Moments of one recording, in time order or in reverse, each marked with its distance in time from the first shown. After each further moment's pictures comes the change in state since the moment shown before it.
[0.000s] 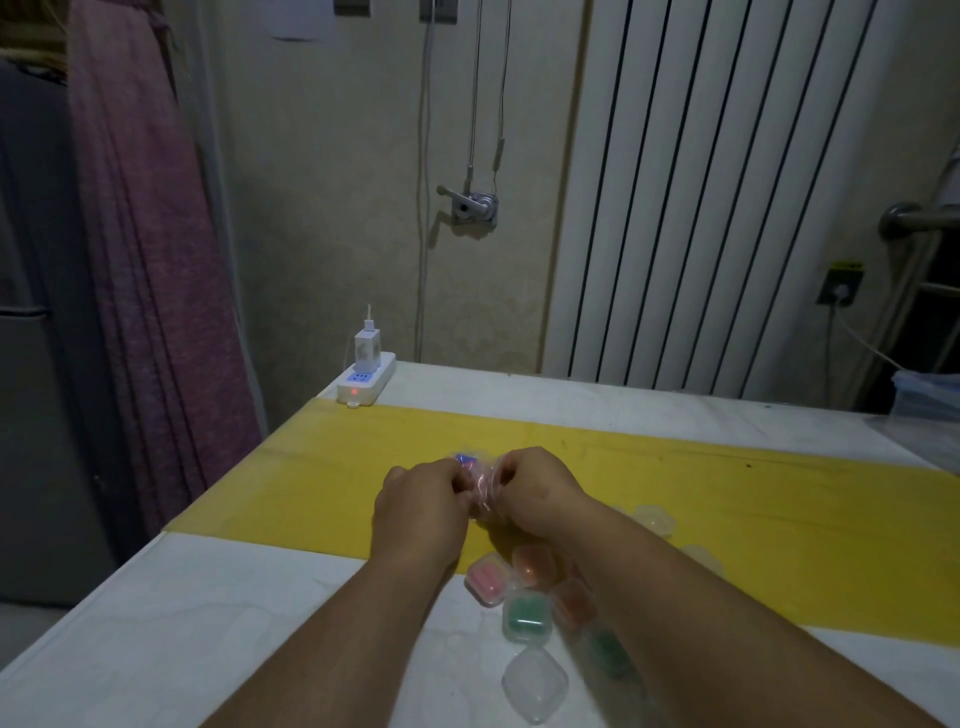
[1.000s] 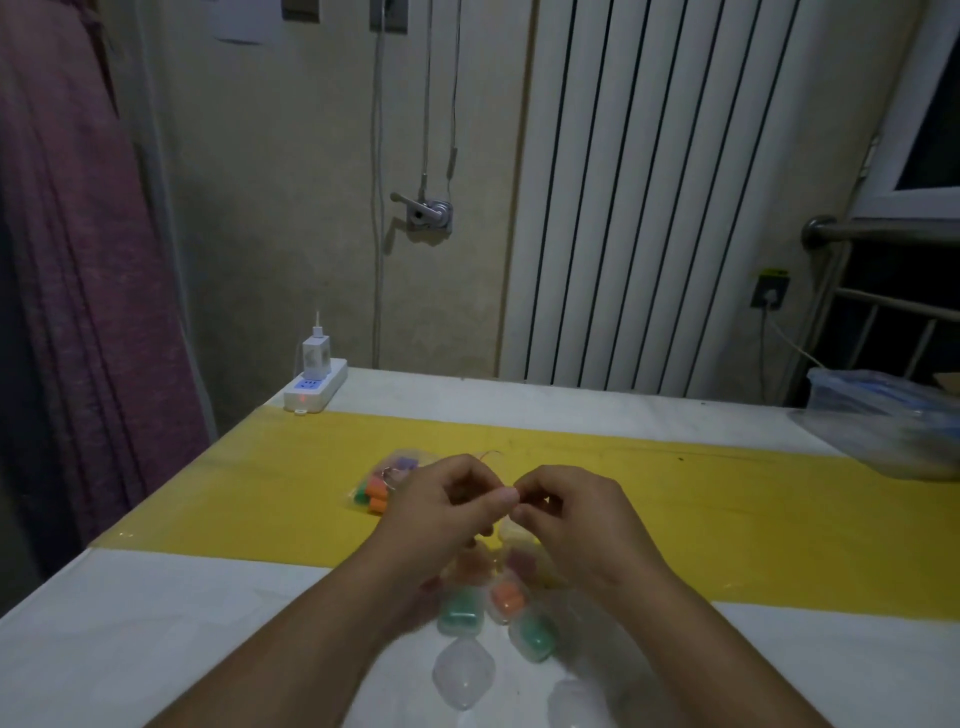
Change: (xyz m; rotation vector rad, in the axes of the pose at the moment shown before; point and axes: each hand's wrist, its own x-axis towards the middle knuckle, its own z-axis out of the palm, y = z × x) left_hand -0.037 0.059 -0.020 -0.794 -0.401 0.121; right_hand -0.092 0.040 -0.059 0.053 0.245 -0.141
